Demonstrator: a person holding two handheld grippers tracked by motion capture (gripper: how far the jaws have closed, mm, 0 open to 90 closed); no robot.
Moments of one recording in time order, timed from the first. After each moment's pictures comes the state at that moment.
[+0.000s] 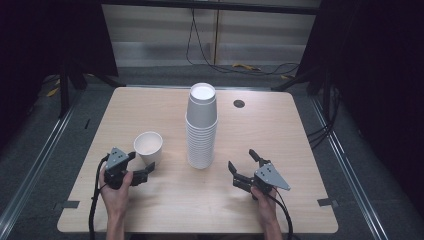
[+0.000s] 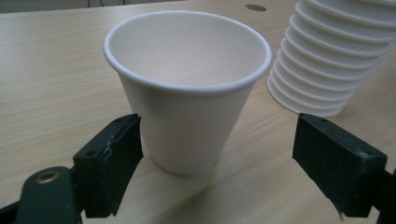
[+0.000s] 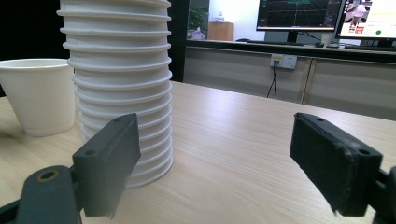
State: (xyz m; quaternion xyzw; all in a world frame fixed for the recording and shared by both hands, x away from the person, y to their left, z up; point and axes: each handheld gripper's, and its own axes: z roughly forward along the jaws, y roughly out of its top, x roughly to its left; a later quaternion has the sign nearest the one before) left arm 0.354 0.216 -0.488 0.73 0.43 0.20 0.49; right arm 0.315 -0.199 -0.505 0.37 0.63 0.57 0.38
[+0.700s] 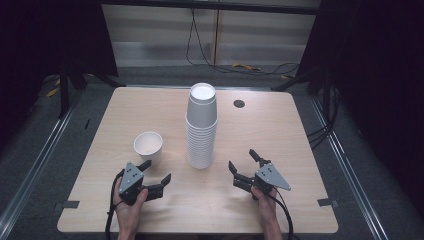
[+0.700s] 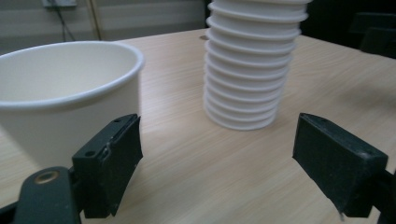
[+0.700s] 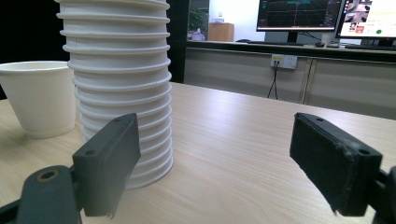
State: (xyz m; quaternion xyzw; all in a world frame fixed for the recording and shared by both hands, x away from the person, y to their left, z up) left arm 0.313 0.170 -0.497 0.72 0.35 0.23 0.55; right arm 0.315 -0.201 -0.505 0.37 0.63 0.57 0.38
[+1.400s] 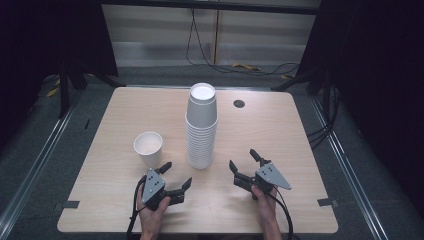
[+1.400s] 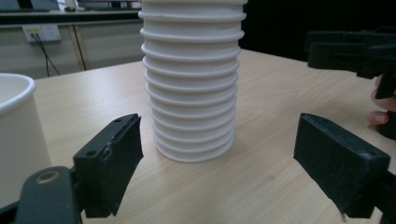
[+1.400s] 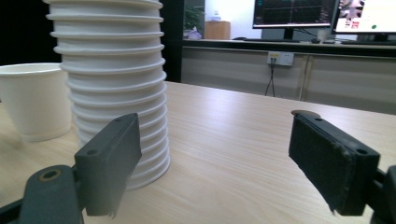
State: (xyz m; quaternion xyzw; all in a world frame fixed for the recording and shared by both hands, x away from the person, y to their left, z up) left arm 0.301 0.122 -0.508 0.70 0.31 0.25 0.60; right arm 0.317 -0.202 -0.505 0.39 0.62 0.57 0.37
